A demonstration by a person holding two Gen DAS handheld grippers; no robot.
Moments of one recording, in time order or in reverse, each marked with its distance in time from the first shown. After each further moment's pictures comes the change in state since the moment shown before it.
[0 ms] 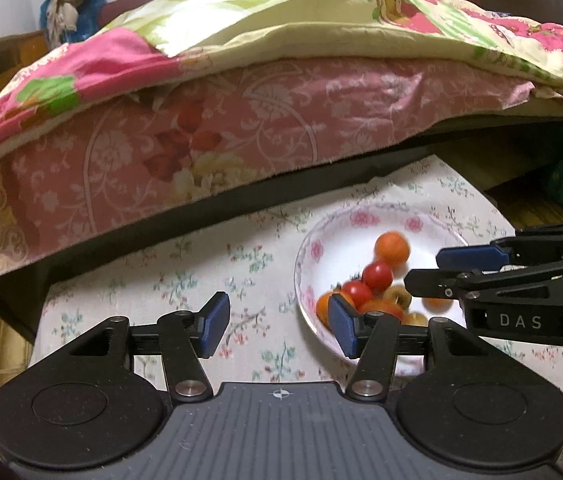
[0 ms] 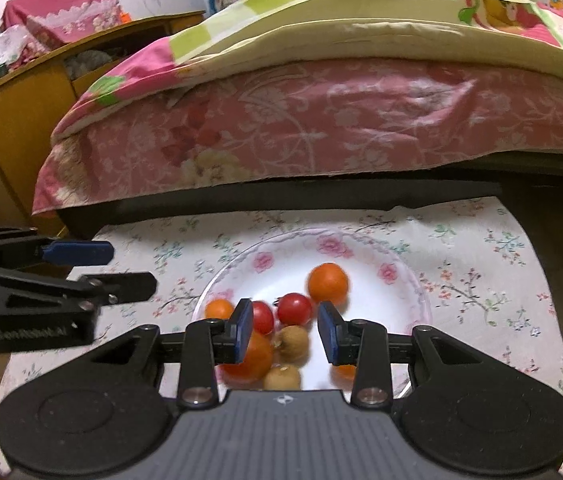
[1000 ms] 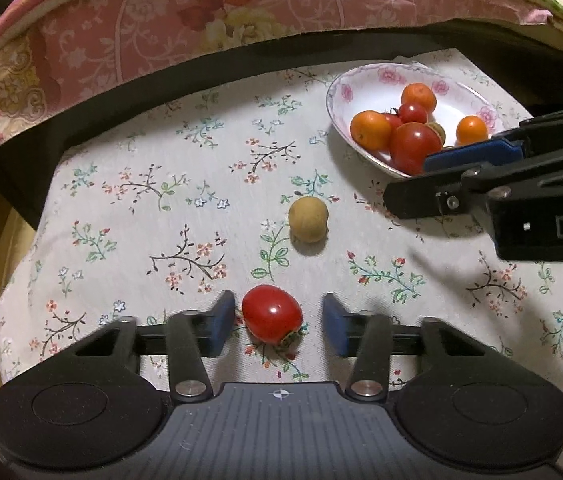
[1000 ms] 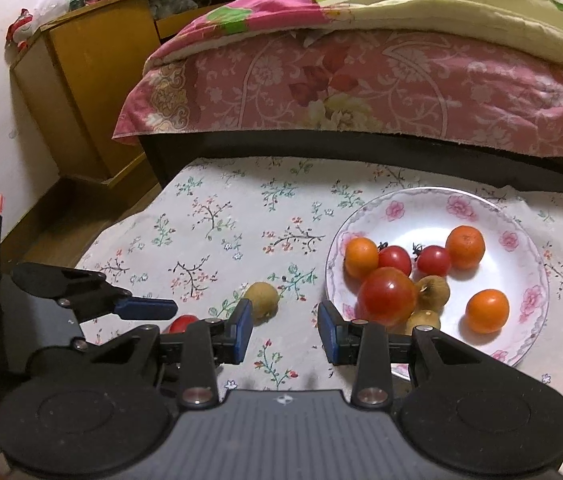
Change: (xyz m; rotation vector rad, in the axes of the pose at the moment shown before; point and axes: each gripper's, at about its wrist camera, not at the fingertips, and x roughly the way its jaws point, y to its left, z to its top) left arm 0.004 0.012 -0.092 -0.022 0.187 0.046; right arm 0.003 0.075 -0.032 -0.155 0.096 0.138
